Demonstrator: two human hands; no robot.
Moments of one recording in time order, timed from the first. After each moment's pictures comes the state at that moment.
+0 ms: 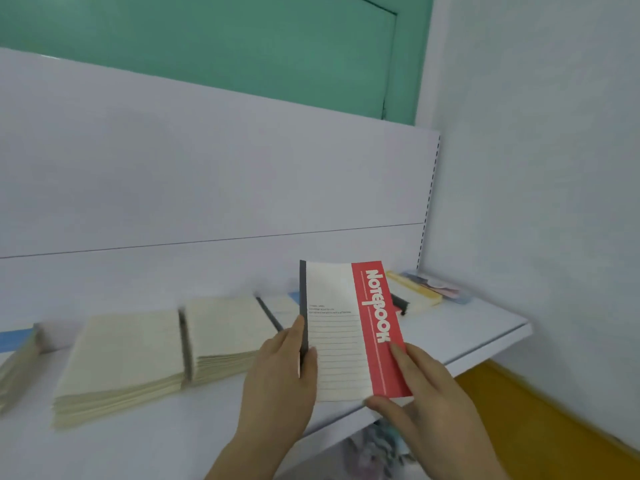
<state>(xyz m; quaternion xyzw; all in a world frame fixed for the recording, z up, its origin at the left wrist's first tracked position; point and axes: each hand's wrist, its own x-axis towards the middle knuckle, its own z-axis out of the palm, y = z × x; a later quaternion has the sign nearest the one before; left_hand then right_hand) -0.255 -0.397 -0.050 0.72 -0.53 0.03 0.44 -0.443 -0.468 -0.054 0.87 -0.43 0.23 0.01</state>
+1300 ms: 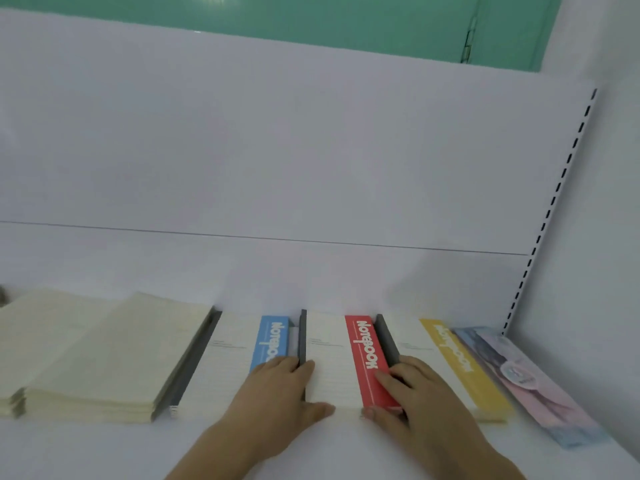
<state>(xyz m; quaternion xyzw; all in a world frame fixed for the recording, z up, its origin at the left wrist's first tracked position) -0.257 -0.667 -0.086 0.88 -0.46 -0.01 0.08 -0.405 -0.867 -0.108 0.98 -0.13 0.17 0.03</state>
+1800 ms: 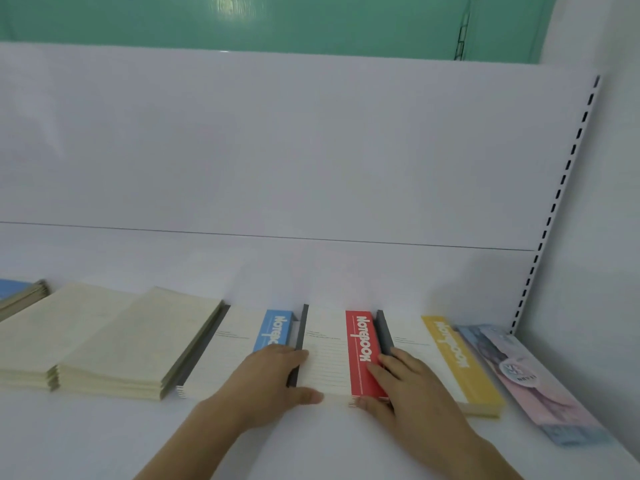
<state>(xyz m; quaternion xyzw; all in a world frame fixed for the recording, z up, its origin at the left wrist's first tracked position) -0.268 -0.666 -0.075 0.91 -0.40 -0.06 0.13 -0.411 -0.868 -0.102 0.99 -0.13 0.11 0.00</state>
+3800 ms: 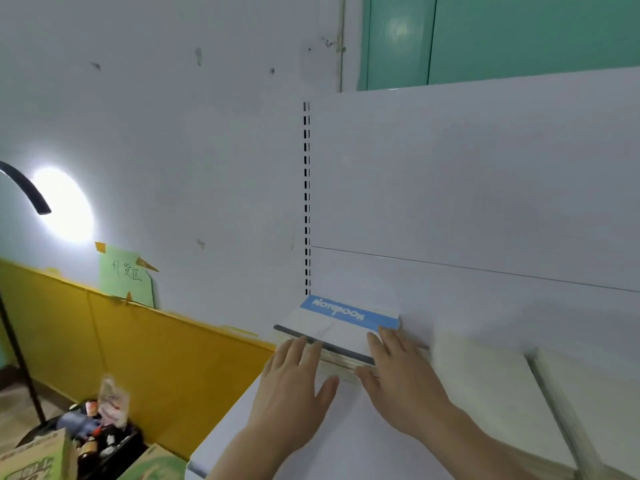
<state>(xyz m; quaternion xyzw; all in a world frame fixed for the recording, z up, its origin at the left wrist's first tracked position) 0.010 -0.129 -0.079 0.96 -0.18 0.14 0.15 -0.007 -0.319 -0.072 0.99 0.02 0.14 -0.04</state>
